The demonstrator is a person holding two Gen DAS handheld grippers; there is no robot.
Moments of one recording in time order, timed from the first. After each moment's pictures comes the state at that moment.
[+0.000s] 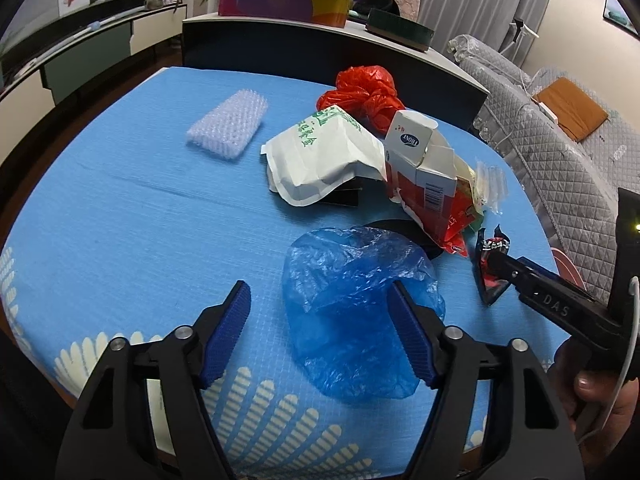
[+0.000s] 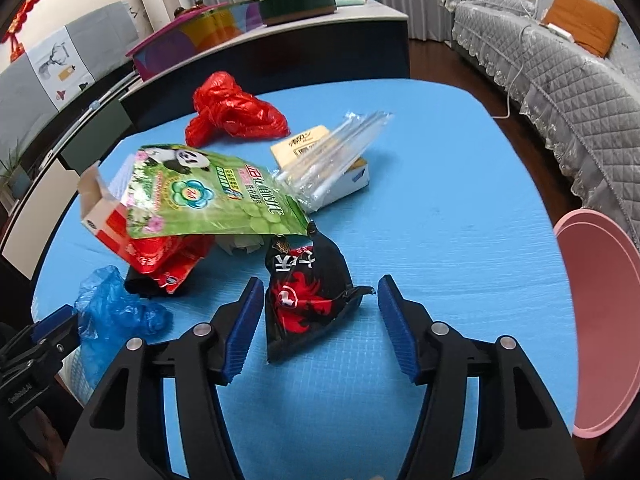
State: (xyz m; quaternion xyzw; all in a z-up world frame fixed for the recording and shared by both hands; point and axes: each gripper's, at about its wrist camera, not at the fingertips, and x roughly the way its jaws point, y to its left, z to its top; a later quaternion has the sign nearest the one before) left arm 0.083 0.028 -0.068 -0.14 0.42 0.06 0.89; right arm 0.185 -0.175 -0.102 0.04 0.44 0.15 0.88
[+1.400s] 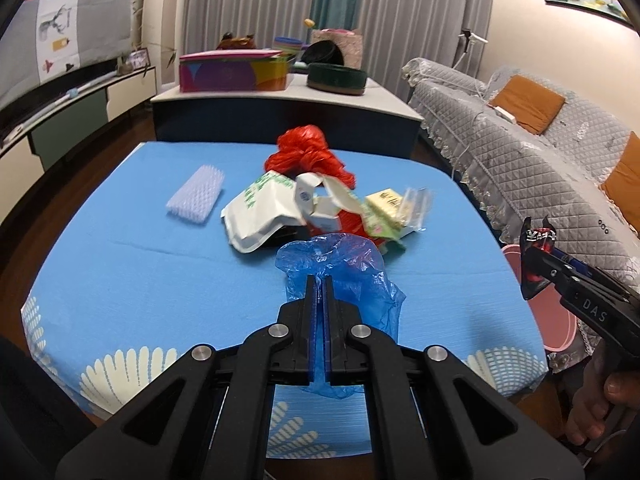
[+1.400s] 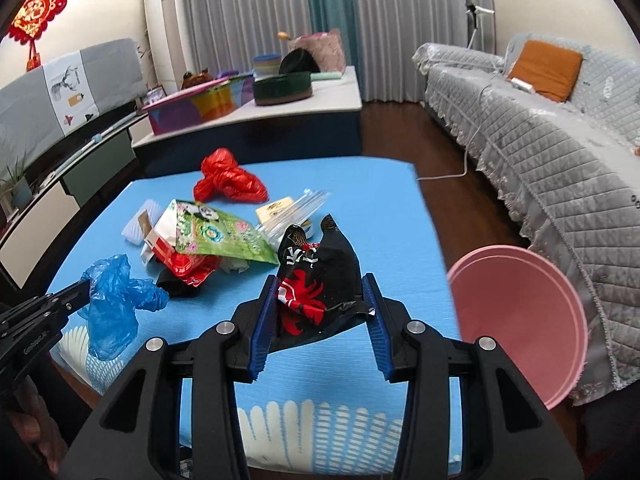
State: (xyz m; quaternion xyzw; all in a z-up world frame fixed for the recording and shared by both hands) left arm 0.047 -0.018 -0.016 -0.08 0.34 0.02 0.94; right arm 0.097 -0.242 -0.025 0.02 0.33 0.11 0.94
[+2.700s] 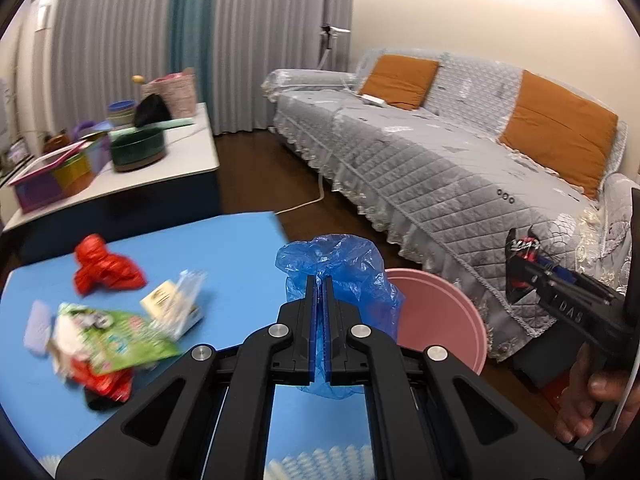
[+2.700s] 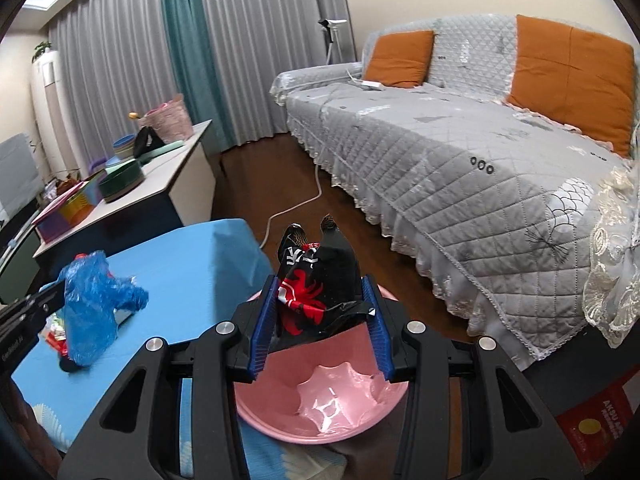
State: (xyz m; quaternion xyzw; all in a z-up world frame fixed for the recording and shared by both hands) left arm 0.118 -0.230 0.036 0.02 0.29 -0.18 0.94; right arm 0.083 -0.460 -0.006 0.12 0.28 -0.09 0.95
